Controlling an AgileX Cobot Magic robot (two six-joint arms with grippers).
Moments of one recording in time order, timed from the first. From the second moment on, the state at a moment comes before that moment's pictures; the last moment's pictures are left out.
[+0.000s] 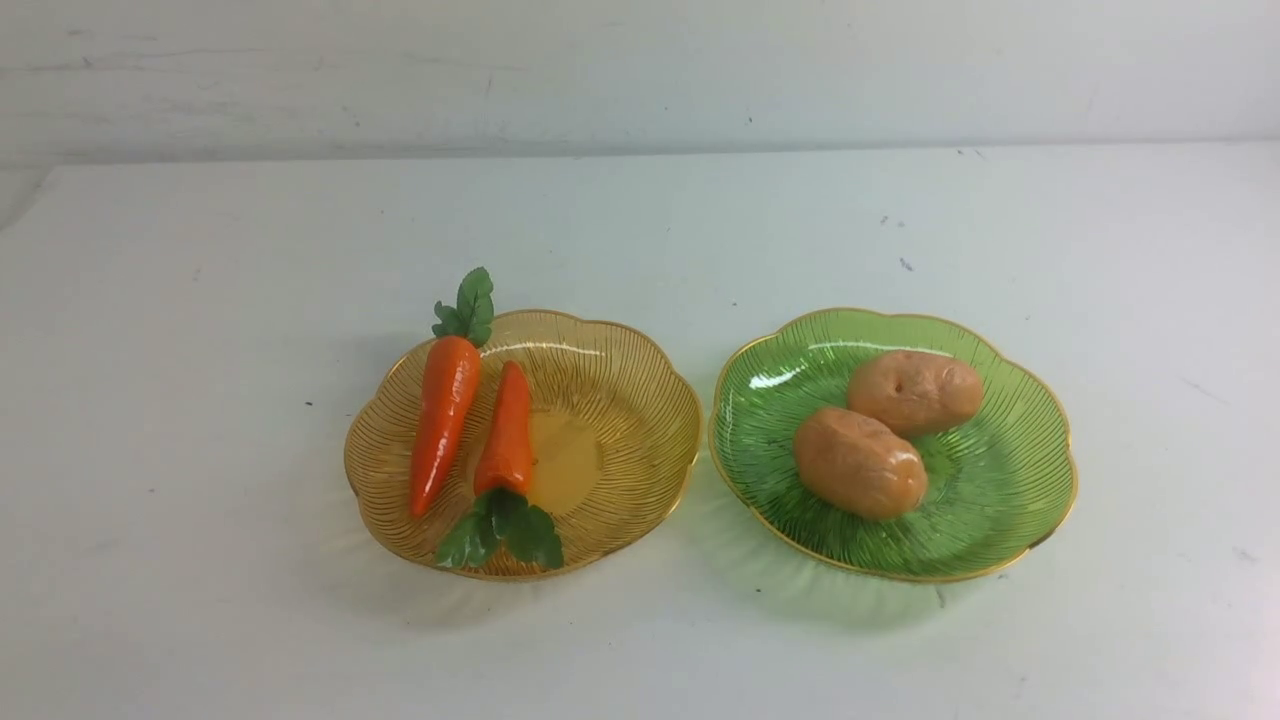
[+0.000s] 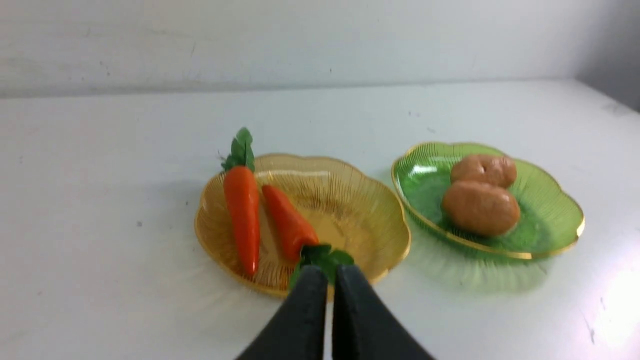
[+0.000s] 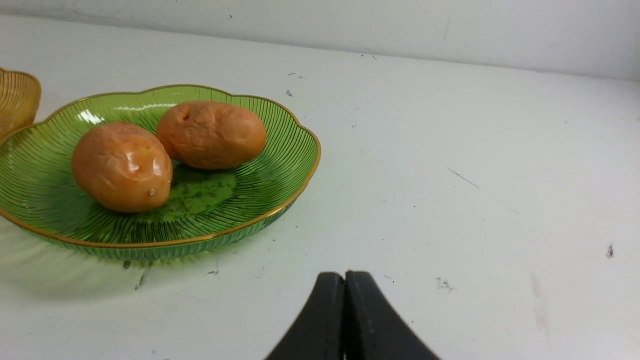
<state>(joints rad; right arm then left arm) 0.02 -0.01 0.03 0.10 0.38 -0.15 -0.24 -0.02 -0.56 -0.19 0.88 -0.02</state>
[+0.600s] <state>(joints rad) 0.02 -0.01 0.03 0.10 0.38 -0.15 -0.24 -0.02 -0.27 -0.20 0.57 -0.02</state>
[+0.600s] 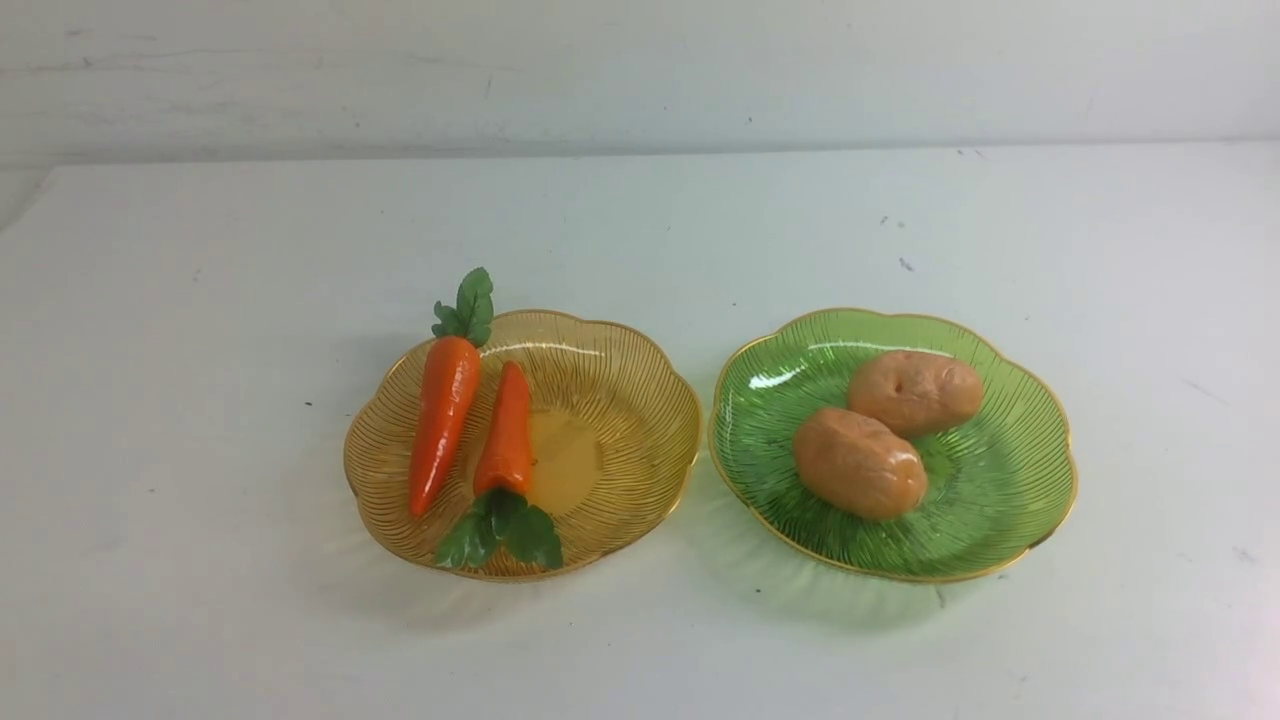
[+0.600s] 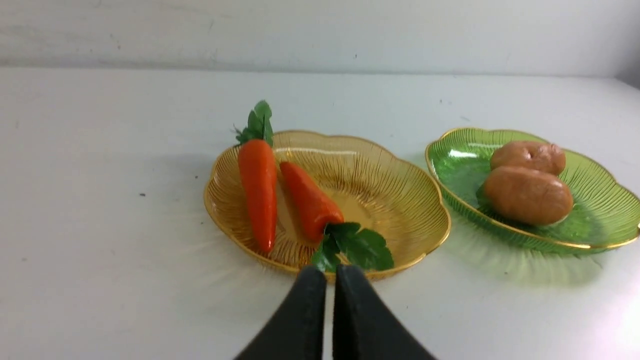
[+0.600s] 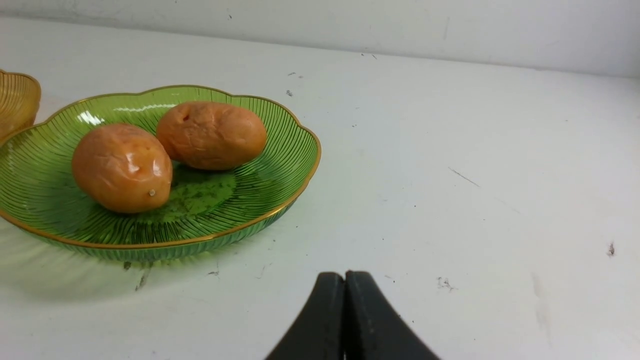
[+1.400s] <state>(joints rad) 0.02 -0.01 0.03 0.10 0.38 -0.15 -0.06 -0.02 0.03 0.04 0.38 -0.07</state>
